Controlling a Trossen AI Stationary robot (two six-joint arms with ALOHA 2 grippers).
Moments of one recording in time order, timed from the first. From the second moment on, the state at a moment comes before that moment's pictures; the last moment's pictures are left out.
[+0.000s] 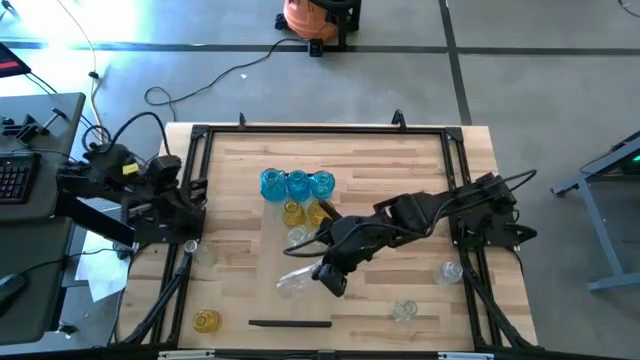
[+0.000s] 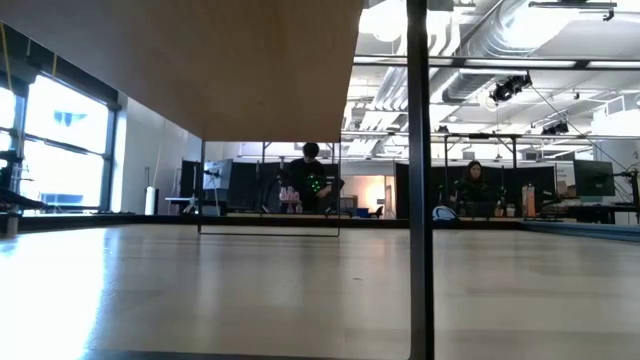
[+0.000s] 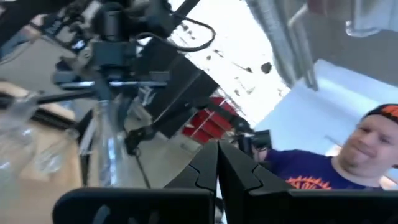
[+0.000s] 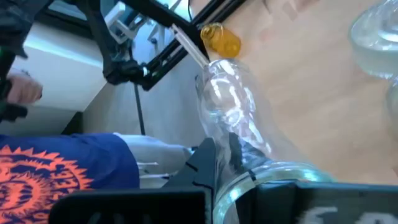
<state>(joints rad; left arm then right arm) -0.23 0.43 0.82 -0.17 0.32 -0.81 0.37 1.85 2.03 -0.82 -0.12 0.96</state>
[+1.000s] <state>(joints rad) -0.64 1.07 1.37 -0.54 0.06 -0.50 0.33 1.94 2.31 -1.03 -0.17 0.72</state>
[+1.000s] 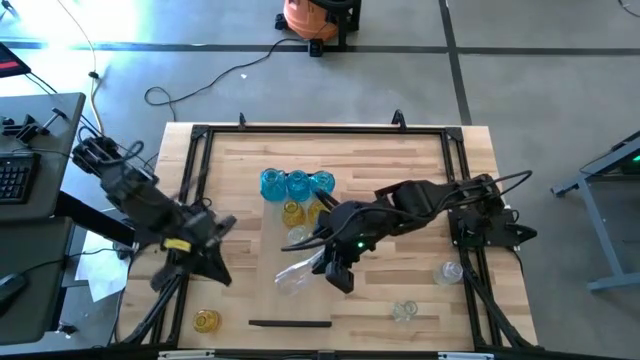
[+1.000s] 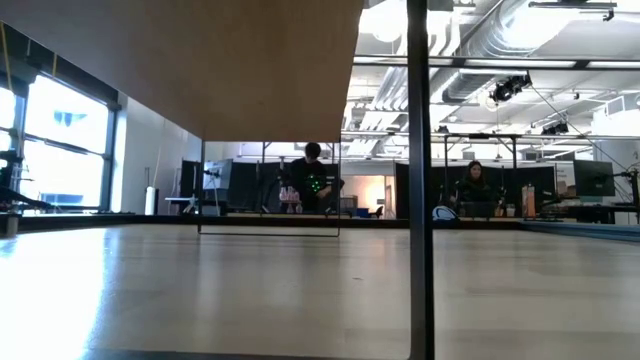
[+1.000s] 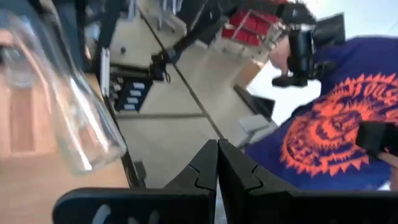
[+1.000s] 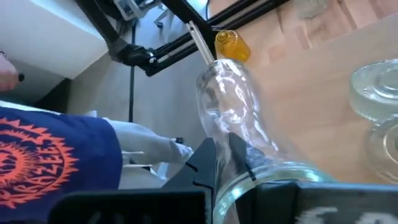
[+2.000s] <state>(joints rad) -0.70 1.52 1.37 -0.16 -0.20 -0.75 0.37 1.94 2.29 -1.11 -0.13 0.44</state>
